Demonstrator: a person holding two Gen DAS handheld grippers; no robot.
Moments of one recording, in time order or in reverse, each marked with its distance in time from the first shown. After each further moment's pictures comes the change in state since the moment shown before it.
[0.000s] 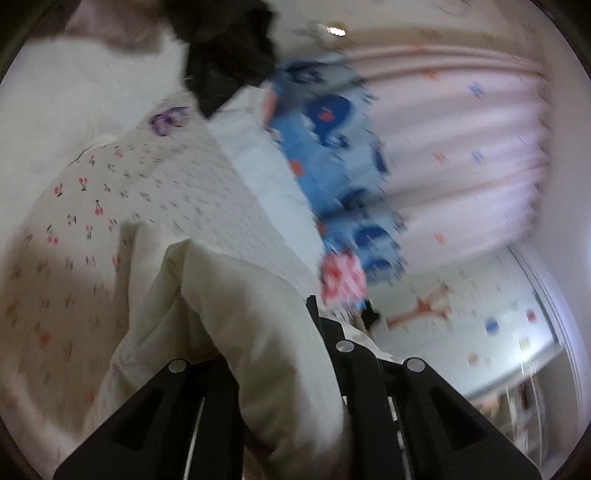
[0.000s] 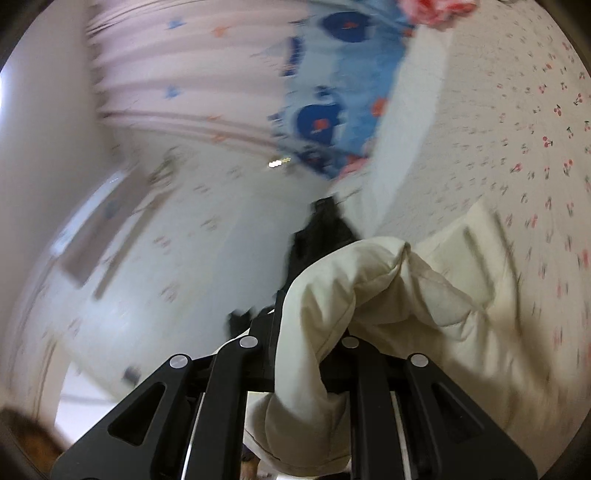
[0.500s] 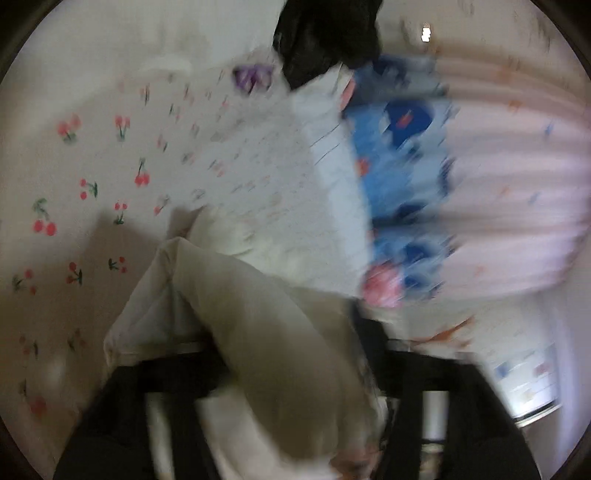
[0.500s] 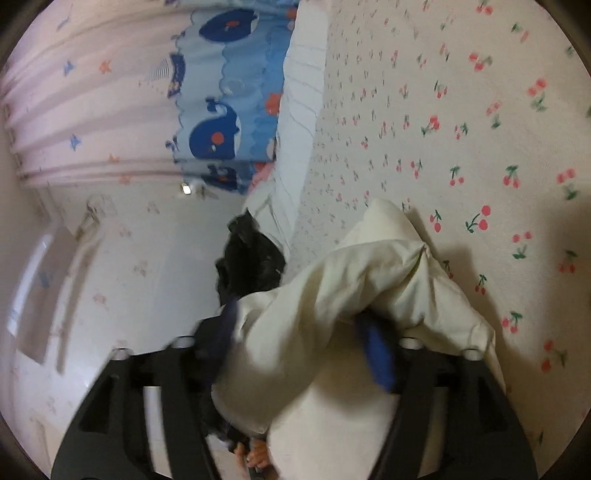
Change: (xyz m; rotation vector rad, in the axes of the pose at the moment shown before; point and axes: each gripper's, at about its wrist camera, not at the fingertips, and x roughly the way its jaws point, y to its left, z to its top) left arm 0.041 0.070 0.018 -0.208 0.001 0.035; right arm 0.045 -0.085 0.030 0.199 -0.039 -0.141
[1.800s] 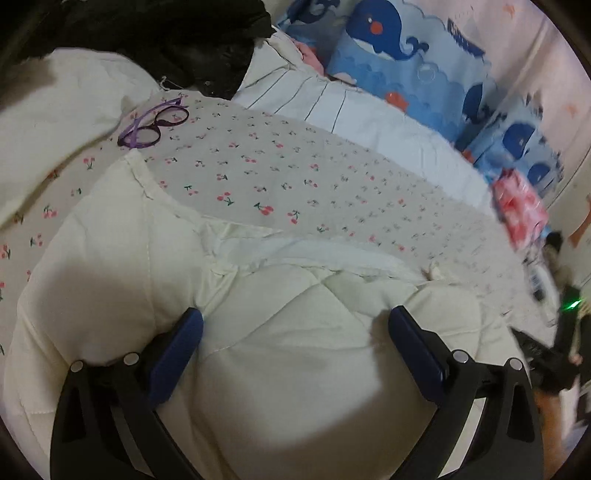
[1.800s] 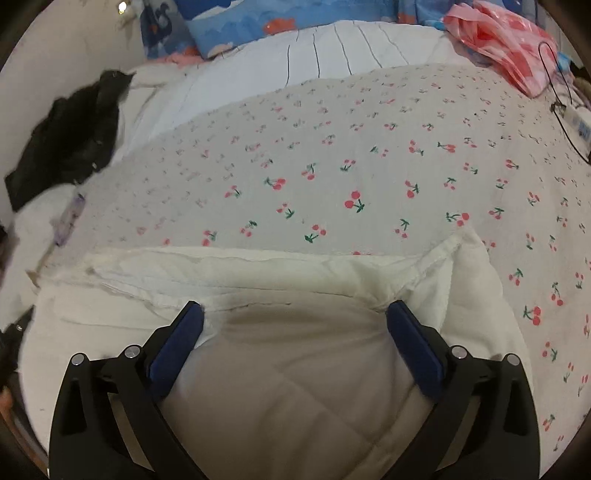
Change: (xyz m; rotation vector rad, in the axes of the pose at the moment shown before) left arm 0.208 -0.061 -0.056 0.715 -0.015 0.656; right arm 0.193 0.022 -0.007 -0.788 0.169 -0.860
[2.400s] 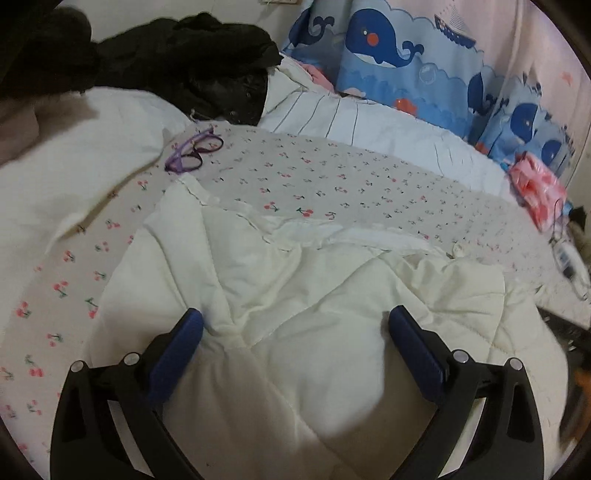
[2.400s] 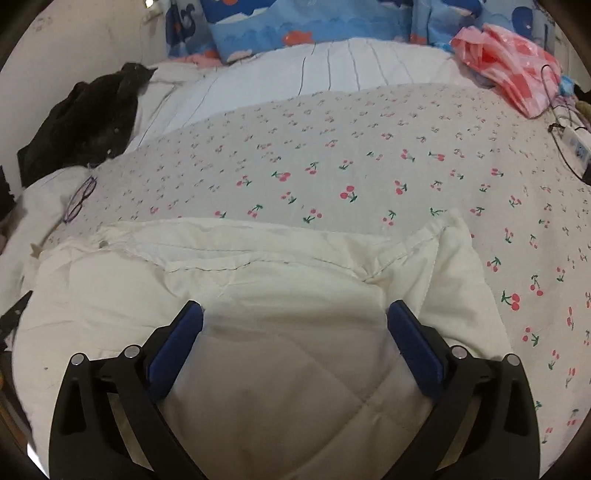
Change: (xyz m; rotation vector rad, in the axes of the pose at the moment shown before) left arm -0.047 0.018 -0.035 0.101 -0.099 0.144; right arm -0.044 0.007 -0.032 -0.087 -0.019 0.028
